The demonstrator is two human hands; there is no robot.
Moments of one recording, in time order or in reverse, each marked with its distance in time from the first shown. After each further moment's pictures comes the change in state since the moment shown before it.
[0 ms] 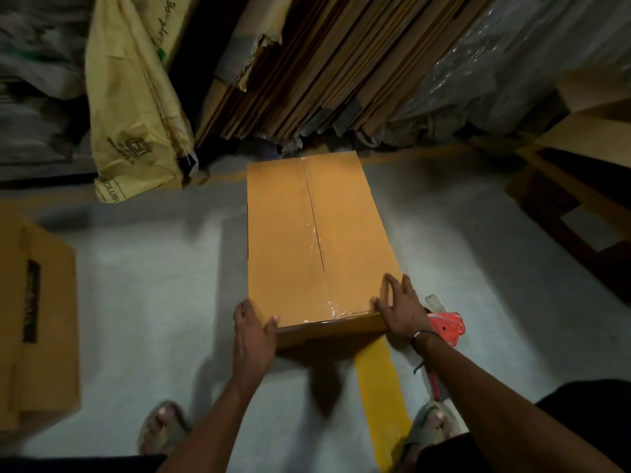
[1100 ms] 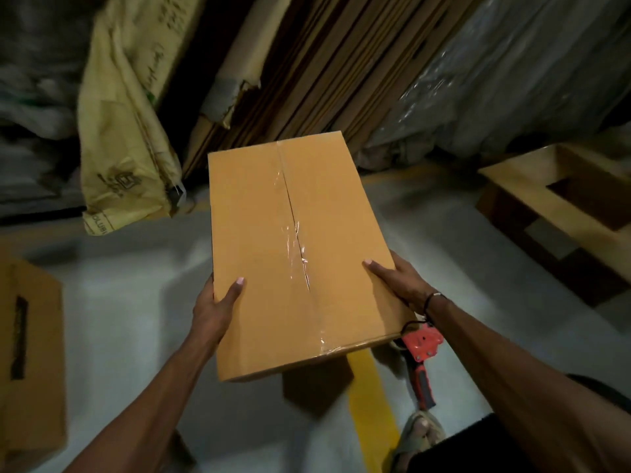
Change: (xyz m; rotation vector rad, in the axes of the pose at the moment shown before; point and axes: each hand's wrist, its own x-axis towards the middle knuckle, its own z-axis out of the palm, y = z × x) left_hand 0.047 0.050 -0.105 -0.522 -0.041 0.004; right_hand -0.003 -0.039 -0.123 0.669 -0.078 0.007
